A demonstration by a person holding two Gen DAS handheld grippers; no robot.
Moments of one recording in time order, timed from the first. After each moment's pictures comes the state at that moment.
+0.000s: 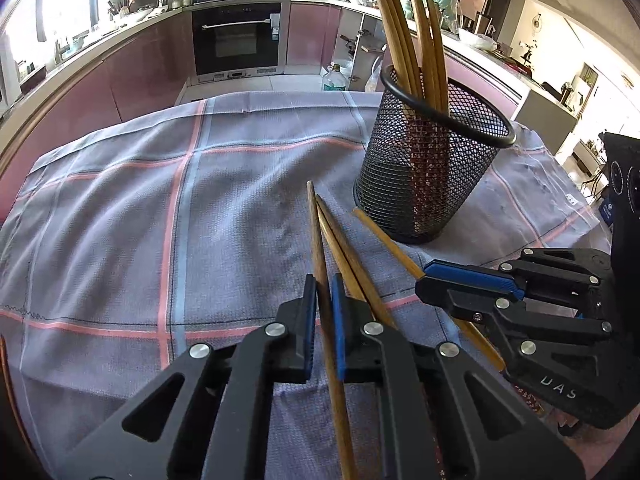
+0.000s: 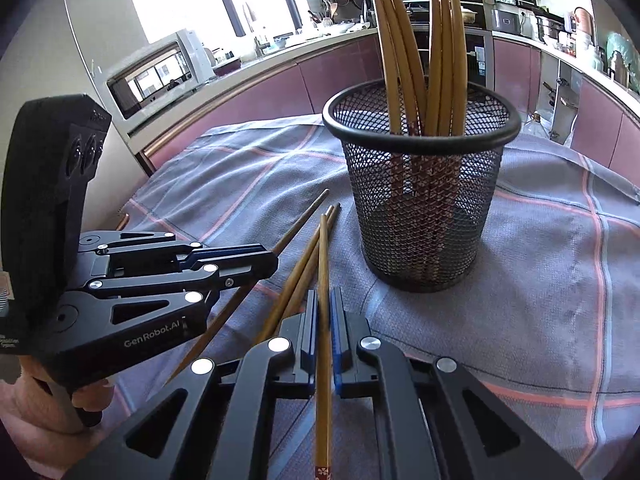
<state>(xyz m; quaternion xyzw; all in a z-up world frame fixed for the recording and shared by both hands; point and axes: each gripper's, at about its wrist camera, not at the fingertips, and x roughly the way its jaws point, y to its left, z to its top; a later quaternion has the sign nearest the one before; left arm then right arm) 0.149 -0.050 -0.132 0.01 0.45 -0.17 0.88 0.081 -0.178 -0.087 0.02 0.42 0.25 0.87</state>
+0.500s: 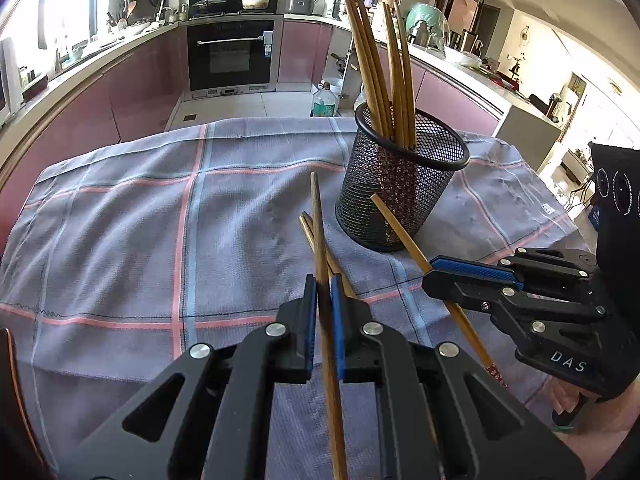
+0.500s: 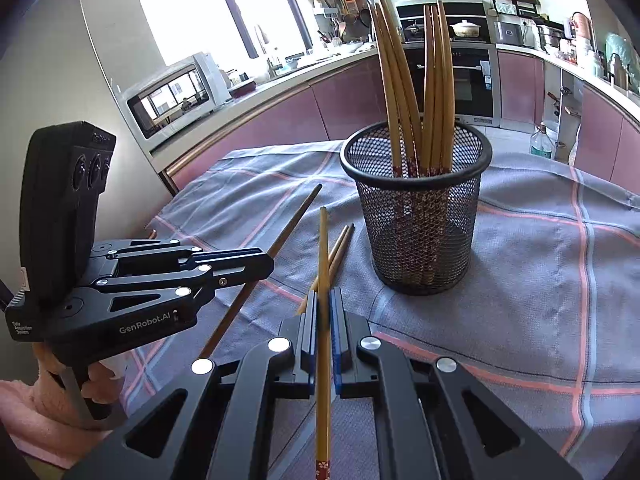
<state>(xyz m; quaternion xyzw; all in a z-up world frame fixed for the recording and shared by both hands) 0.124 -0.041 -0.102 0.00 0.42 -0.19 0.89 0.060 -0.196 -0.062 0.04 0.39 0.27 0.88</state>
